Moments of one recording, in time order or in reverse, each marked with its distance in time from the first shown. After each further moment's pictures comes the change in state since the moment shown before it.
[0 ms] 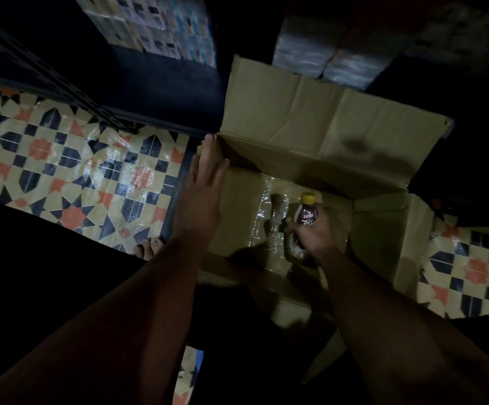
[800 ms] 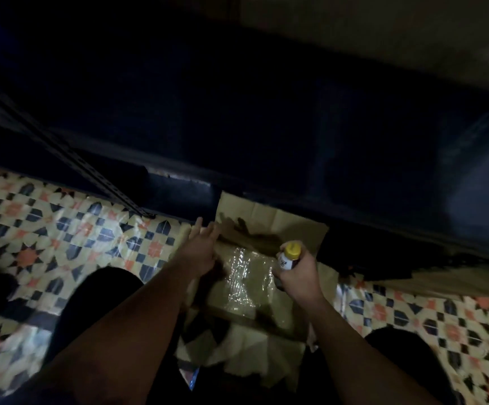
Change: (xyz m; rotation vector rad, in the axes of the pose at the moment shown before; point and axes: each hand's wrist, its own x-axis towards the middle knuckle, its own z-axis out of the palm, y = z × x) left_hand 0.017 0.048 -0.218 -0.032 -0.484 0.074; right_hand -0.212 -0.195 -0.083 -0.078 0.085 -0.336
